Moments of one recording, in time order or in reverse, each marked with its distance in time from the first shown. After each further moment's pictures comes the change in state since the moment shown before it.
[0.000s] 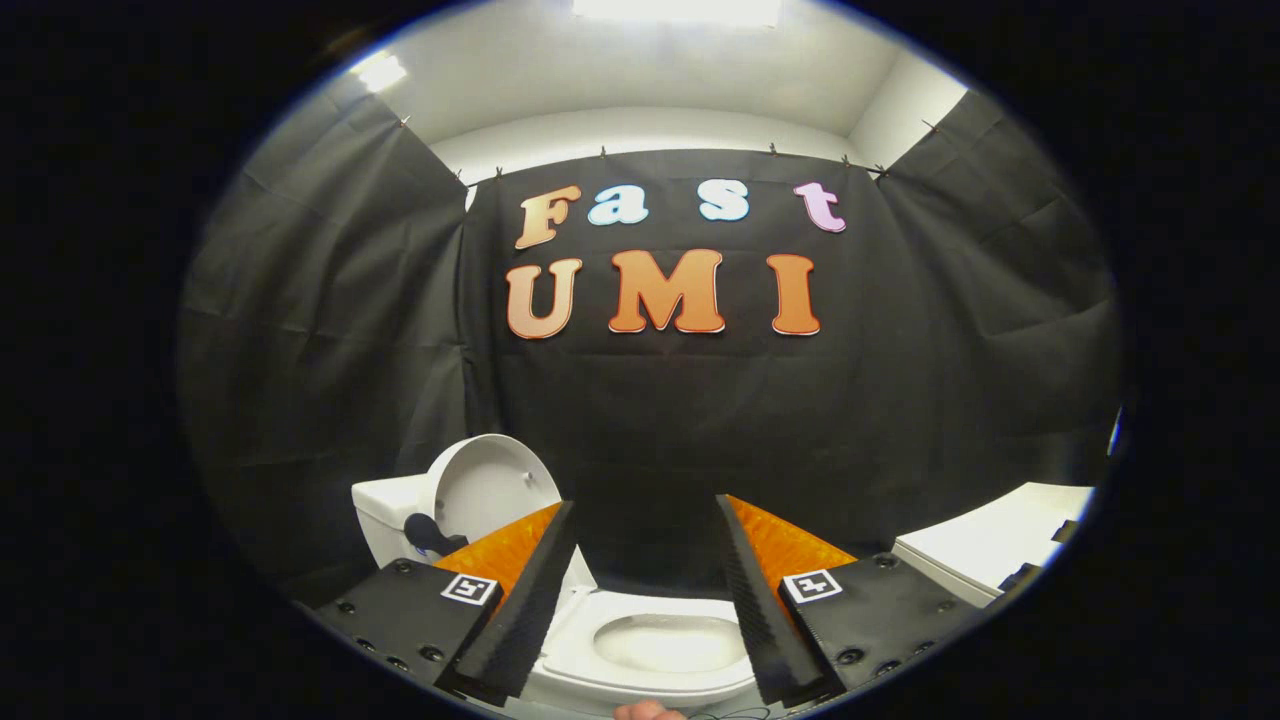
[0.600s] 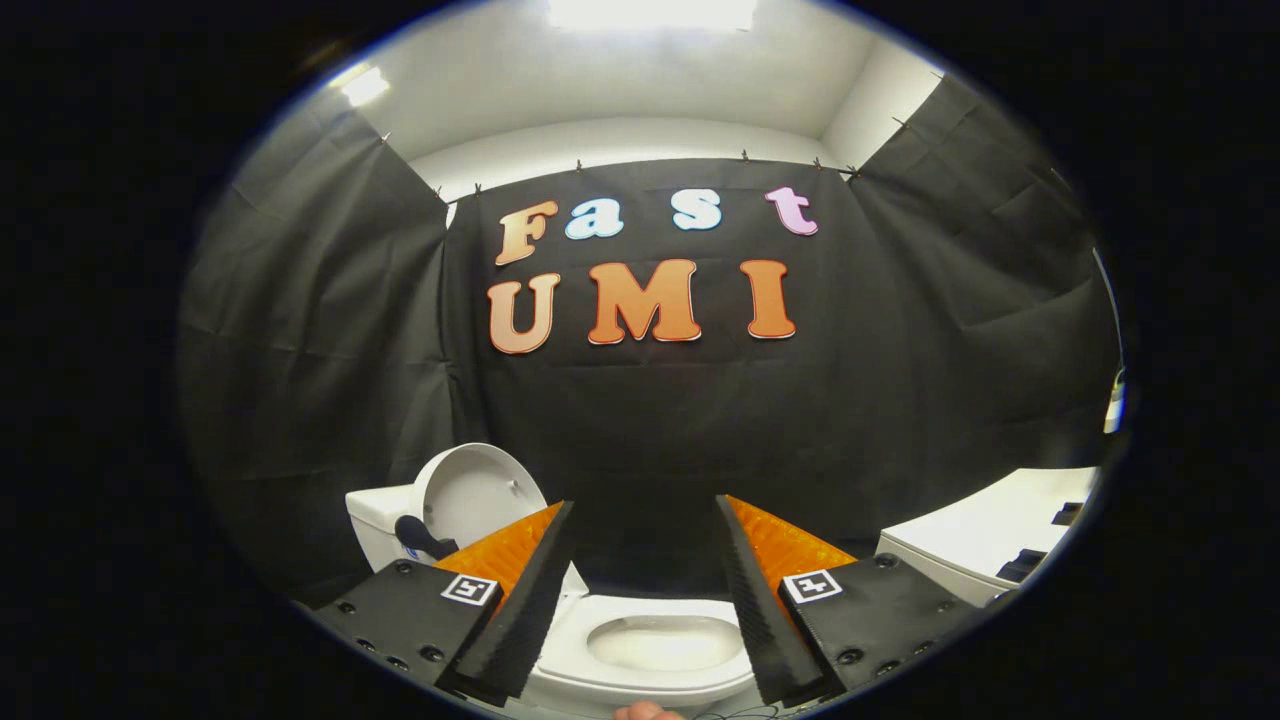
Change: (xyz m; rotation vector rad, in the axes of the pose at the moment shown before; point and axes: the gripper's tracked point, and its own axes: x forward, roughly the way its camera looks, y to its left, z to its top) arm -0.015 -0.019 -0.009 0.033 -0.024 -0.031
